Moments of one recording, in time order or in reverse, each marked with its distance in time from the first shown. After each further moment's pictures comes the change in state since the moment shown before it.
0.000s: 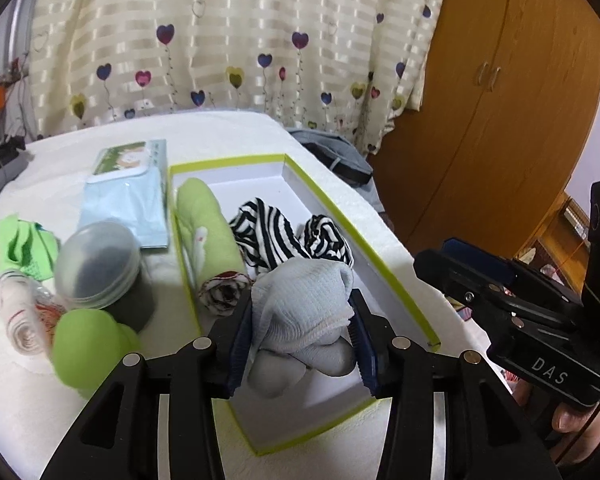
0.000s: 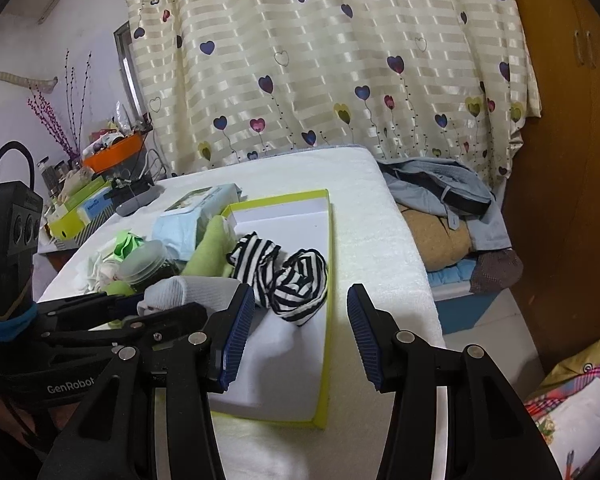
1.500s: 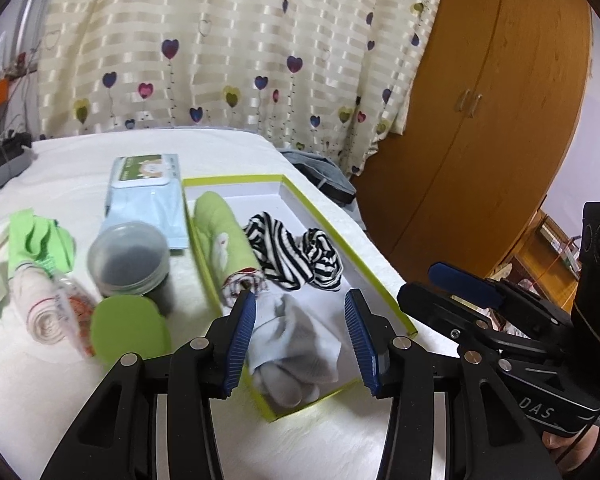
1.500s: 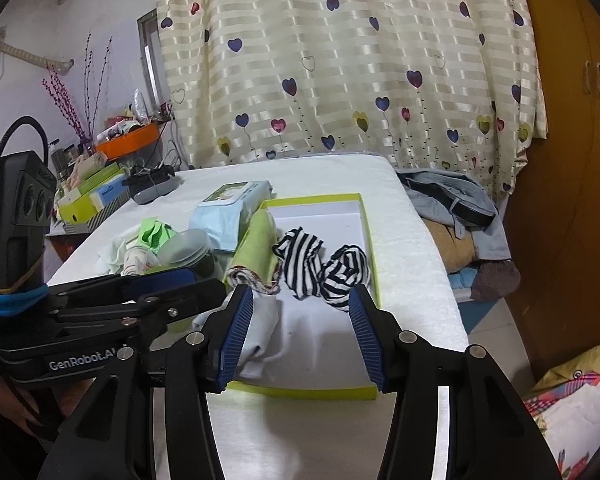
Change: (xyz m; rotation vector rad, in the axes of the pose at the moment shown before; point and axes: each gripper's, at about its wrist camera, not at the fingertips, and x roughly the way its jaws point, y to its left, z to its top) left arm -0.040 0.023 -0.011 -0.028 -0.074 -0.081; right arm -0.020 0.049 -0.008 -0.067 -0.007 -0.009
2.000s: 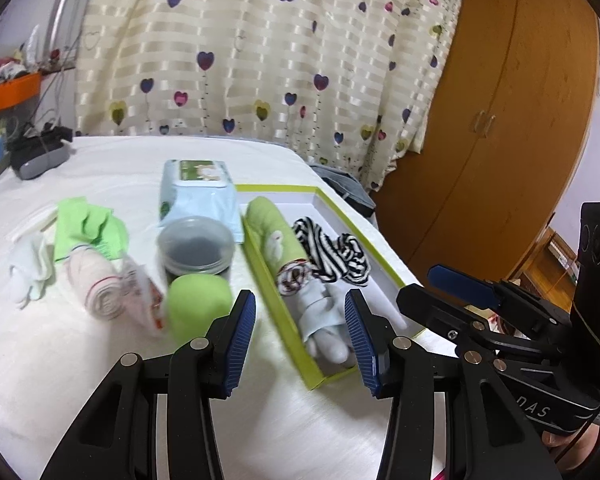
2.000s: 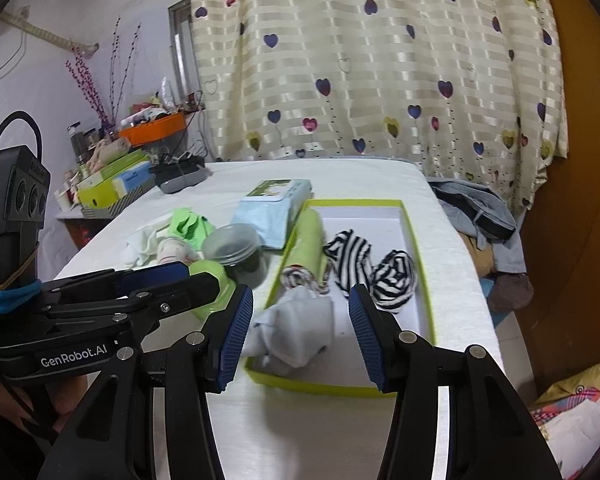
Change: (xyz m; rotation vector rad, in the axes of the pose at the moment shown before) left arm -0.045 0.029 -0.014 -0.051 -0.052 0.057; right arm -0.007 0.049 -0.001 -0.072 0.007 0.049
